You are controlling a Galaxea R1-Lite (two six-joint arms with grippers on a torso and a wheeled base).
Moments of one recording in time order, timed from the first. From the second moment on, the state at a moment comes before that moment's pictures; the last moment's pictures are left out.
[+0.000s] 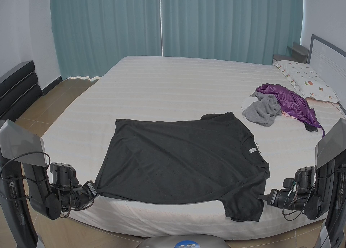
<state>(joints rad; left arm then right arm) -0.05 2.23 -0.22 -1.25 -0.21 -0.75 0.07 2.34 -0.04 -1.55 0.36 0.49</state>
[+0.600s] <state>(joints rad) -0.04 2.17 -0.19 -1.25 -0.21 -0.74 0.03 2.23 -0.02 -1.42 0.36 0.50</state>
